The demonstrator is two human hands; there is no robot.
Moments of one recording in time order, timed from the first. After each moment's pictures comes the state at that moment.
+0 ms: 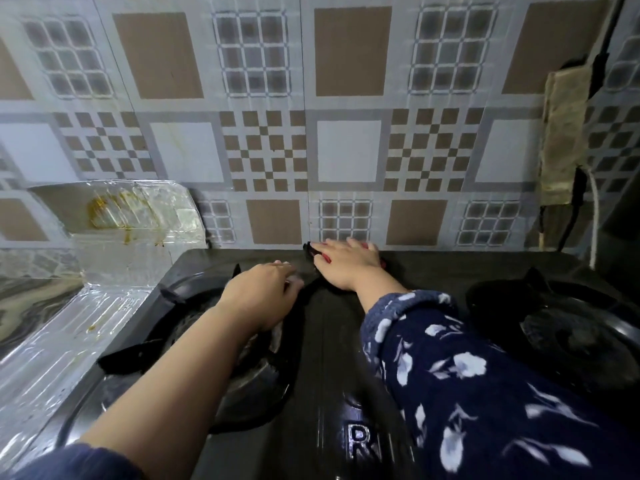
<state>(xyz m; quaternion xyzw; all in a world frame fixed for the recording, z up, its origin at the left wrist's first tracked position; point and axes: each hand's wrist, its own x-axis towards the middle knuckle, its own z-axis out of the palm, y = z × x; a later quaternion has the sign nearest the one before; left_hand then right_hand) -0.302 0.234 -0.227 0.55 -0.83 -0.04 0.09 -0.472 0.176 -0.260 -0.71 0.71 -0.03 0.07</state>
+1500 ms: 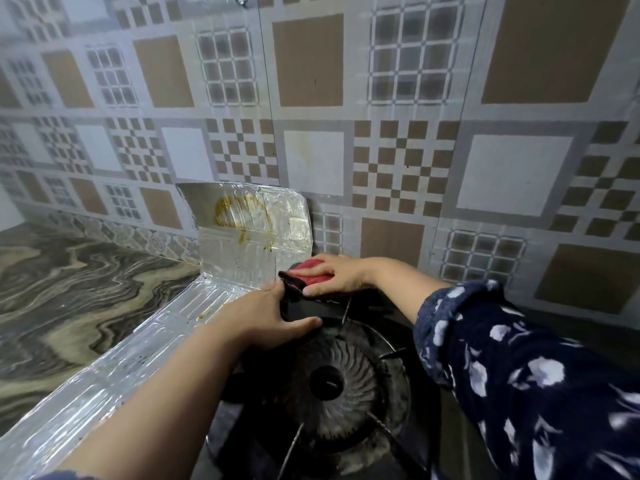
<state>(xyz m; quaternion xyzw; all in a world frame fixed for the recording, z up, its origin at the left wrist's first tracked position) -0.159 0.191 -0.241 0.68 -0.72 -0.13 0.07 -0.321 0.071 -0.240 -0.89 0.39 0.06 0.23</state>
